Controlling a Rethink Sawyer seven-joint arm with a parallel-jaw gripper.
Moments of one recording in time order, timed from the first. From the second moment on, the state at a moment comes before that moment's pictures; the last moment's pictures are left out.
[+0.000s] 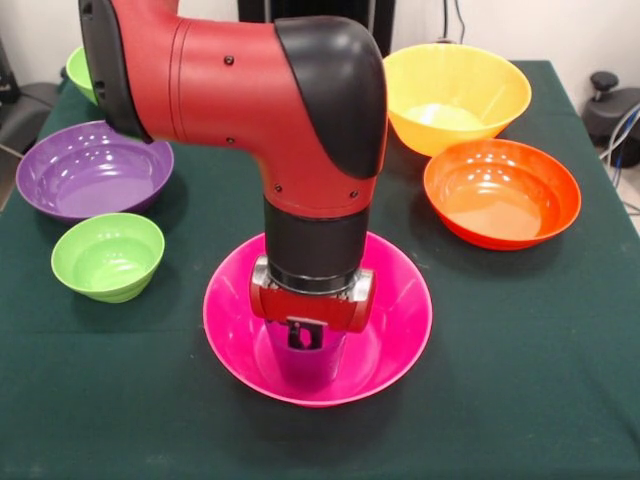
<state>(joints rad) -0.32 -0.16 0.19 0.89 -0.27 0.61 1.87</state>
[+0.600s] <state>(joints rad) -0.32 -0.15 0.20 0.87 -0.27 0.61 1.87</state>
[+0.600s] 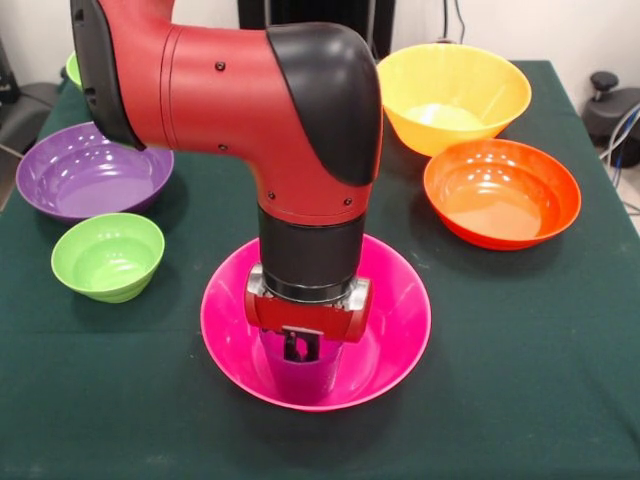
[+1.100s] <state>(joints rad) -0.32 -0.18 0.20 0.94 -0.27 0.61 1.87</state>
